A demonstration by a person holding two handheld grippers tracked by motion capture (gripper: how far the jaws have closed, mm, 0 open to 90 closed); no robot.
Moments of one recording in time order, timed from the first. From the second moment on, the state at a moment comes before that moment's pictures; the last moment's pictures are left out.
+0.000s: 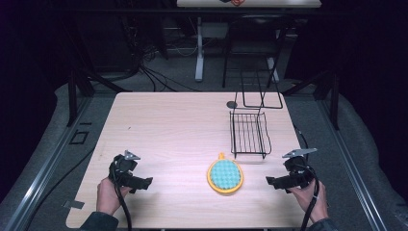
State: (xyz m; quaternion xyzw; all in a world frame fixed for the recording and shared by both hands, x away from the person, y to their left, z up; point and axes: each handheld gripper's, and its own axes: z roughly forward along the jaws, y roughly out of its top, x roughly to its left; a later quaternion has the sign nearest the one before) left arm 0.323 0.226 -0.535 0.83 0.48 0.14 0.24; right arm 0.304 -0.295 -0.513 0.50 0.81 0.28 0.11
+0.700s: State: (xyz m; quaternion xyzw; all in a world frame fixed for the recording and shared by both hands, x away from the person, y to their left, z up) left arm 0.323 0.223 -0.536 0.83 0.48 0.14 0.24; right arm 0.308 -0.268 -0.506 0.47 0.82 0.30 0.10
